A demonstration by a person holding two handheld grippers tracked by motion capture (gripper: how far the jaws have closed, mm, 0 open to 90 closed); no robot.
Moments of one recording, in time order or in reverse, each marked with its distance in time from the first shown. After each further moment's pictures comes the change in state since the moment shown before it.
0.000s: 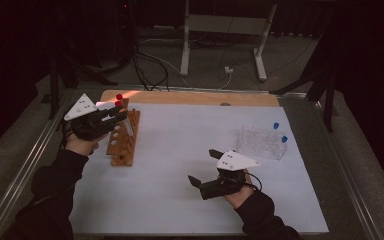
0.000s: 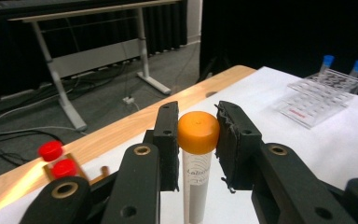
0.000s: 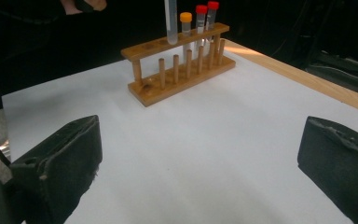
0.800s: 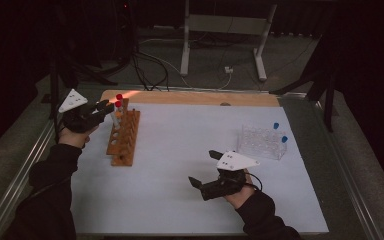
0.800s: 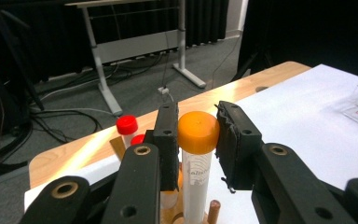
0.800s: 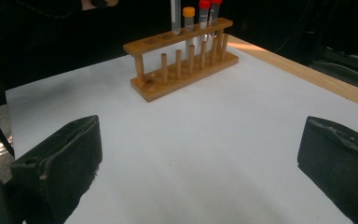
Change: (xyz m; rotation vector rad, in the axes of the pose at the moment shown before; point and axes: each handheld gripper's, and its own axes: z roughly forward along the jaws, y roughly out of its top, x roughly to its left) left arm 0.040 -0.019 0.007 0.039 0.140 -0.049; right arm -0.001 -0.001 0.000 0.017 0.014 -0.002
